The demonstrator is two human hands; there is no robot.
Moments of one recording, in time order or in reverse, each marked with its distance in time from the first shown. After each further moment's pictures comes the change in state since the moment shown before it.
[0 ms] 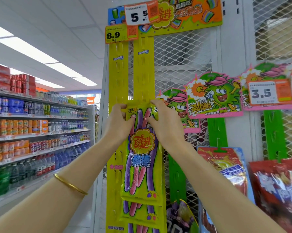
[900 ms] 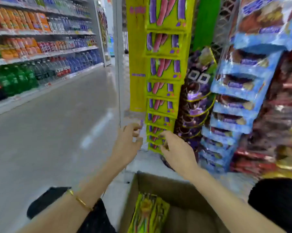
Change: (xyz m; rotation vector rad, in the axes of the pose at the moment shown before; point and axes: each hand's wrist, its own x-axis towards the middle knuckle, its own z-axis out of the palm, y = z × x) left_hand -0.369 -0.170 -0.027 0.177 -0.421 -0.409; right_hand -0.393 0.034 0.053 -0.039 -0.829 0.280
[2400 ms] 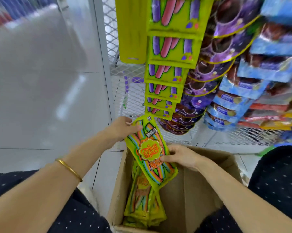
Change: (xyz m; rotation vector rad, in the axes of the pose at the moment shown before) left_hand 0.029 -0.115 0.027 -0.175 -0.646 -0.553; right_hand -0.038 0.086 0.144 0.900 -0.597 0.529
